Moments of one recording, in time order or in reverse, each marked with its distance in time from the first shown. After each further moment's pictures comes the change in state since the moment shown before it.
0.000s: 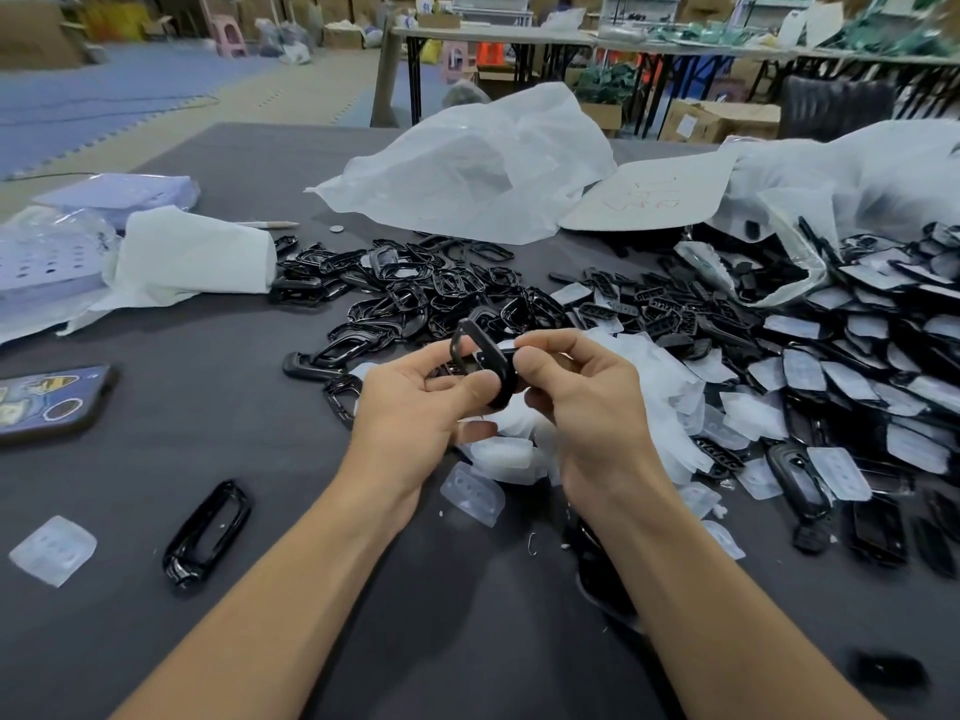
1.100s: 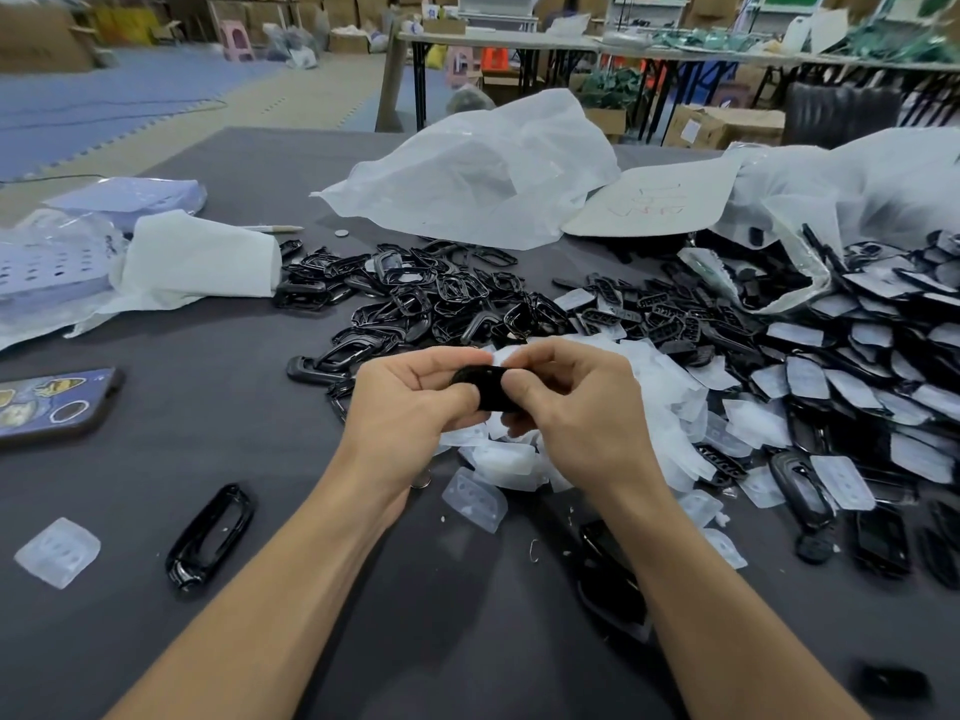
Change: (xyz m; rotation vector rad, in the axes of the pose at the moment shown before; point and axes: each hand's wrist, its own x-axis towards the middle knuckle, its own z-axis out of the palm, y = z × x) left_hand -0.001 0.007 -0.006 0.091 -0.006 0.114; right_hand 0.003 0.000 -0.010 -0.375 -0.139 -0.232
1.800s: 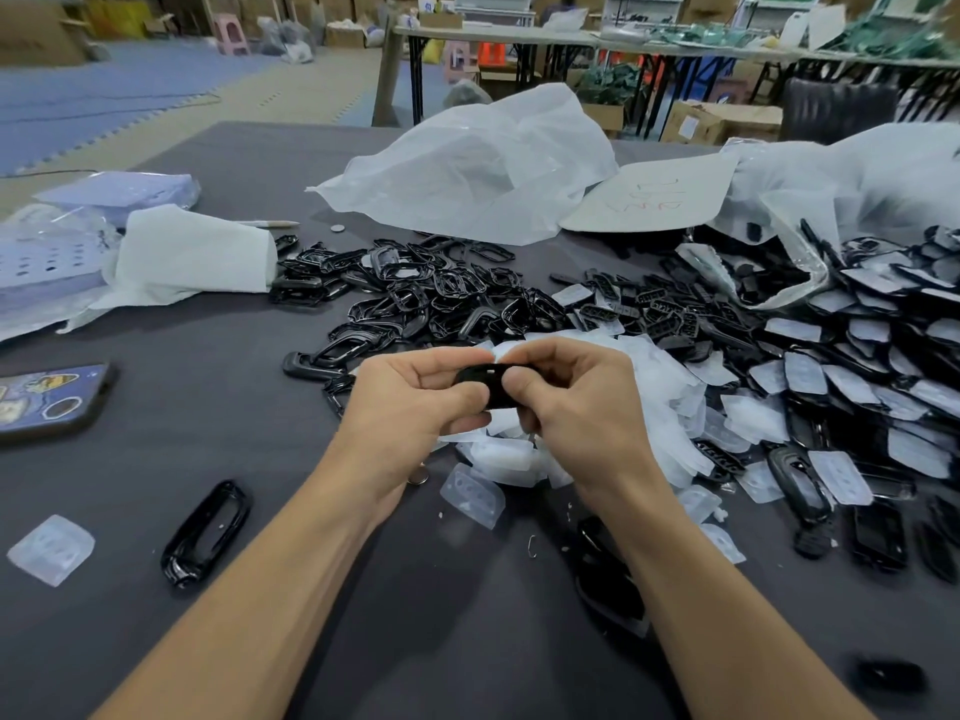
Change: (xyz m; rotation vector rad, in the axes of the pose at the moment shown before) left_hand 0.002 0.000 -0.003 0.001 -0.069 -0.051; right_hand 0.003 0.005 0.003 0.092 0.015 0.031
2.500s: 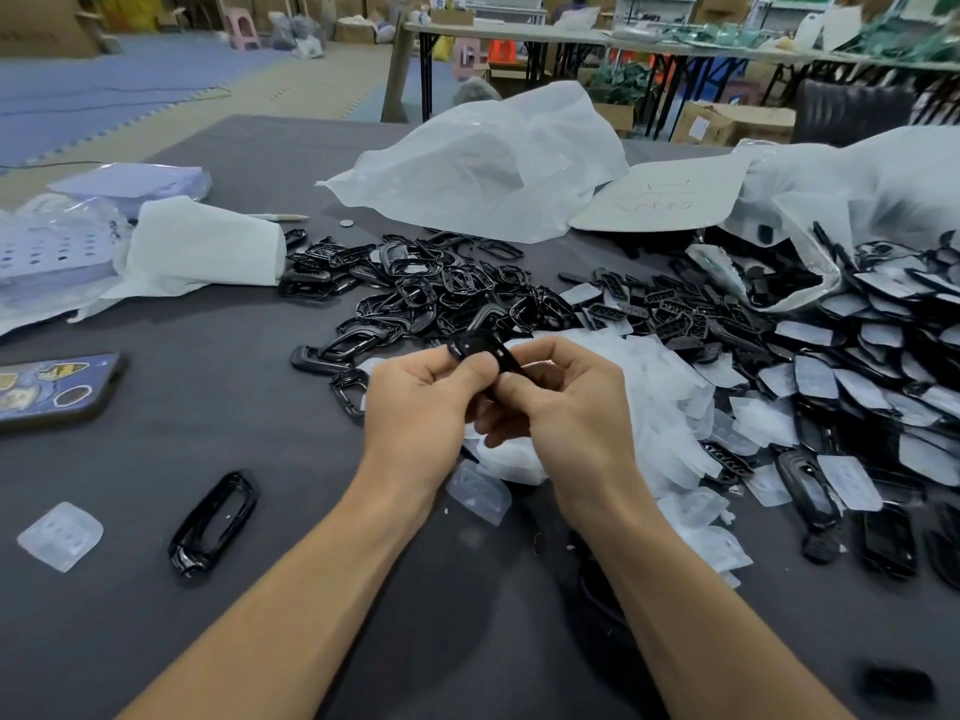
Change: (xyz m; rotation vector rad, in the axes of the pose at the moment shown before) left_hand -0.001 -0.012 0.017 0.043 0.222 0.108; right_hand -0.011 -0.003 0.018 0.190 0.023 0.125
